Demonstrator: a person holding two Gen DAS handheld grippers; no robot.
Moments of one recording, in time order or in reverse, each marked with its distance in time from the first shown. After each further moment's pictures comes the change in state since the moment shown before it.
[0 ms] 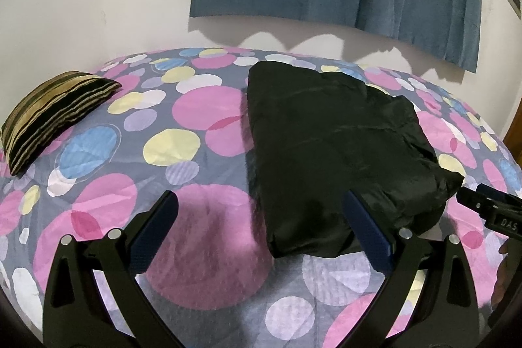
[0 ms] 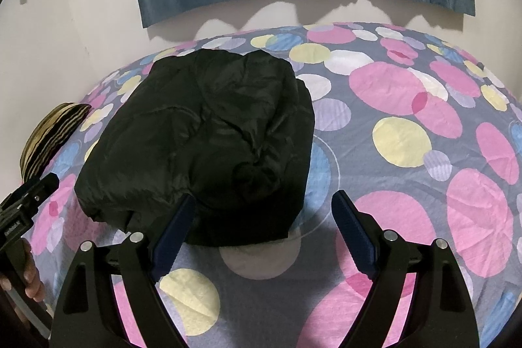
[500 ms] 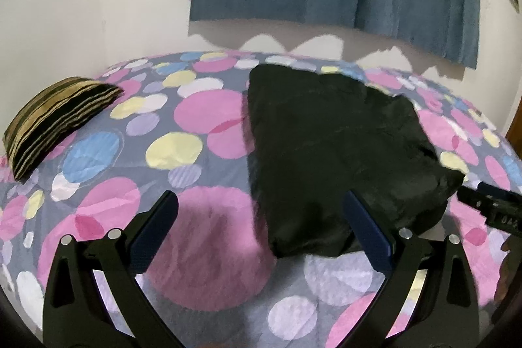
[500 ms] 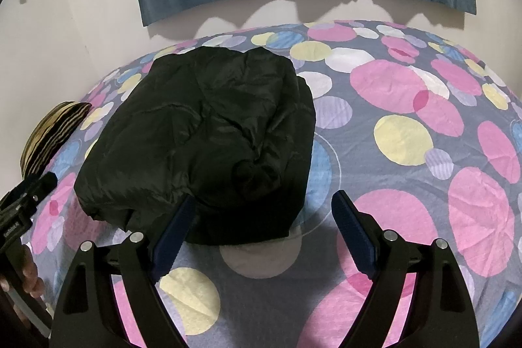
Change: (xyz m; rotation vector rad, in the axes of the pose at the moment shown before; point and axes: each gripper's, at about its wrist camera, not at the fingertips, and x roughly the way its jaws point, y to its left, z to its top) left arm -0.001 -0.001 0.000 0.018 0.001 0.024; right arm 0.003 0.001 -0.001 0.001 0.009 0.003
